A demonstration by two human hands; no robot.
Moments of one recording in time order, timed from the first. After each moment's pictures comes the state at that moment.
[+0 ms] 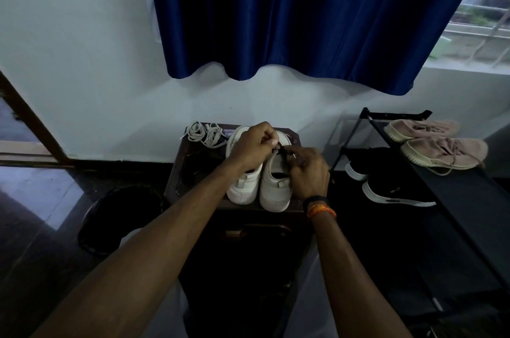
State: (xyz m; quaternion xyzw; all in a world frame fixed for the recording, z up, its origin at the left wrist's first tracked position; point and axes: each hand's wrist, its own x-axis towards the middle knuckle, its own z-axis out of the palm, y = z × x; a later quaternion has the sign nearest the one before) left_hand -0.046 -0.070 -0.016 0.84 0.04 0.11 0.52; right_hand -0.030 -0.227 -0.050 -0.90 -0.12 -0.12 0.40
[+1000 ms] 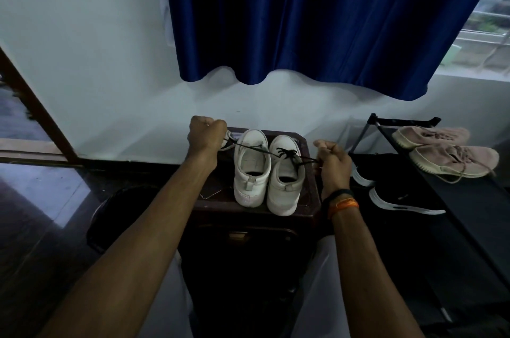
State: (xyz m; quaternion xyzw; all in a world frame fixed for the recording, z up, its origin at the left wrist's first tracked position) left_hand -0.076 0.003 0.010 0.64 0.37 0.24 0.63; right_hand -0.017 -0.236 -0.021 -0.68 0.04 -0.03 0.73
